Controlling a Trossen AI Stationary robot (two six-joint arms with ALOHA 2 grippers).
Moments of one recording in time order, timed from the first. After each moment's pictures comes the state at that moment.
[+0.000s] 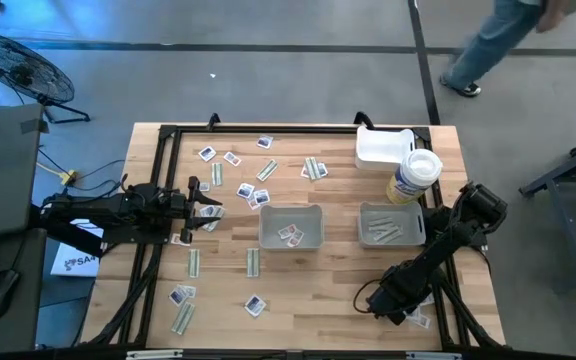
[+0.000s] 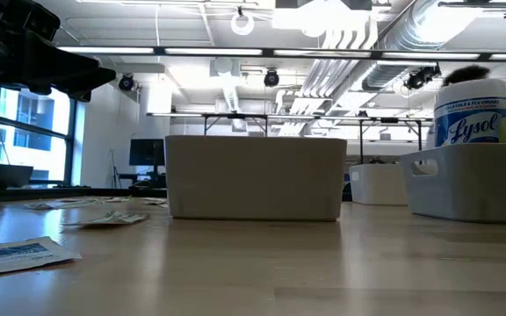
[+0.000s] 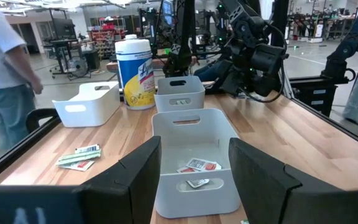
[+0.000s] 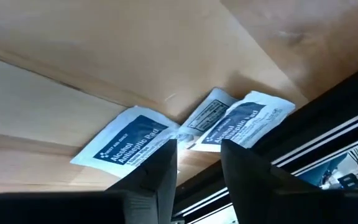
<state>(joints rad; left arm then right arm) -0.03 0.02 0.01 0.01 0.01 0.07 0.79 1.78 0.88 -0.89 -0.58 1.61</state>
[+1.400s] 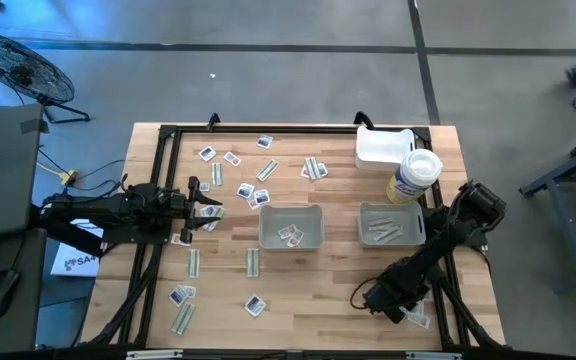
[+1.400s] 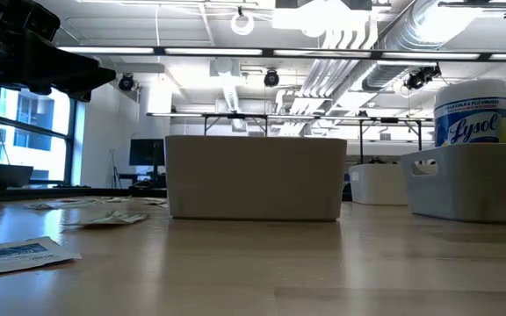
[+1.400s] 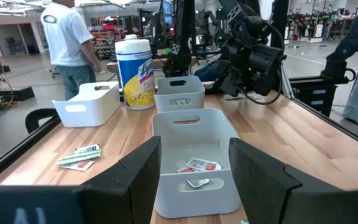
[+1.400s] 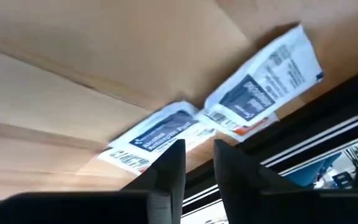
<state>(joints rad) -0.03 0.02 0.01 0.01 0.01 0.07 0.74 1.78 0.89 -0.92 -0.60 1.53</state>
